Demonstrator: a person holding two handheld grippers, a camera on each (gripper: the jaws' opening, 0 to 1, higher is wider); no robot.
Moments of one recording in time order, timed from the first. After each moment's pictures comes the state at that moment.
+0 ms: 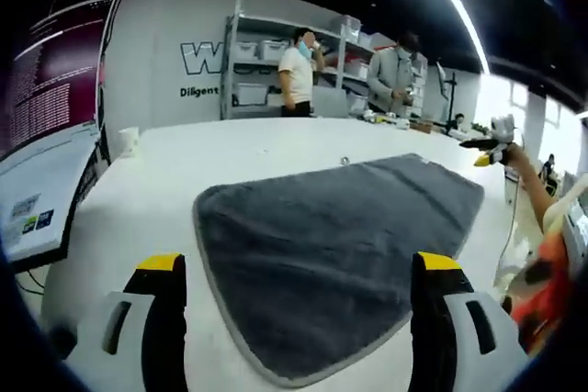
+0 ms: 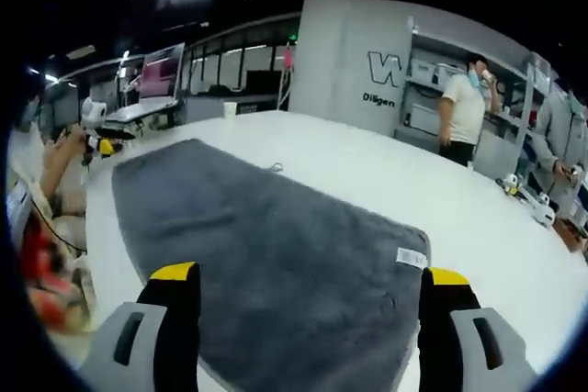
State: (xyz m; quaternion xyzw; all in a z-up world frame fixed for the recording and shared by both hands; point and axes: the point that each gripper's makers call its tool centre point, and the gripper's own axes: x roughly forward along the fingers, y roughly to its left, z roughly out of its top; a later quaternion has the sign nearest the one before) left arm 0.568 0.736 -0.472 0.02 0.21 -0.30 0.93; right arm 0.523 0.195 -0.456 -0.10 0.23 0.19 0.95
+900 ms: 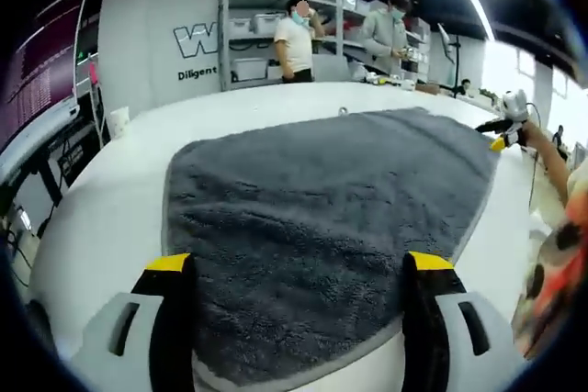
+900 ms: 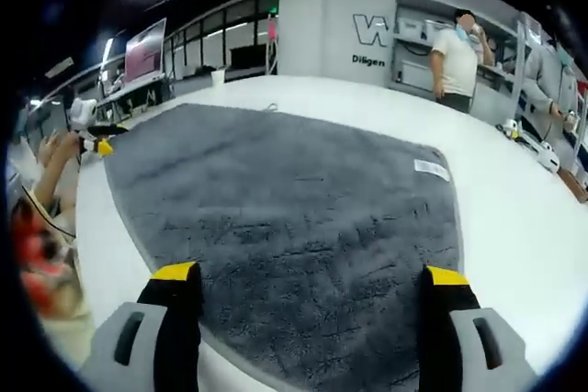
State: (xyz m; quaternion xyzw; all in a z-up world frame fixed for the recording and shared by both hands) left arm 0.563 0.721 -0.530 0.08 0.24 -0.28 0.92; right arm 0.491 0.187 -0.542 -0.06 0.30 0.18 0.94
